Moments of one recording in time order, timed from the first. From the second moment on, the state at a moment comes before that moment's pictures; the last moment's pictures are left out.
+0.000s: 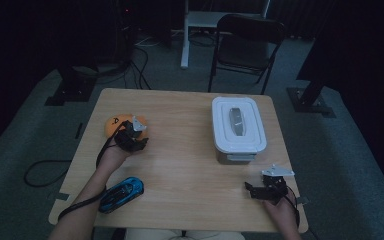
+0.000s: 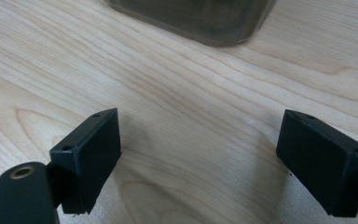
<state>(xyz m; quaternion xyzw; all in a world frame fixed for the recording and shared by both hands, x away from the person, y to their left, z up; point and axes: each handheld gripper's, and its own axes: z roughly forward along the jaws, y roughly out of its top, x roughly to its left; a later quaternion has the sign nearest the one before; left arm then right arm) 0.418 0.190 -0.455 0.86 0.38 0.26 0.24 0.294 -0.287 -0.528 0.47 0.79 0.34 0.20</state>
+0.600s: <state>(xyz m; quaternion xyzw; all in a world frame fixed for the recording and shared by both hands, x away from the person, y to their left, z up) 0.411 0.210 -0.454 0.85 0.40 0.24 0.24 0.294 -0.287 -0.528 0.47 0.79 0.34 0.20</state>
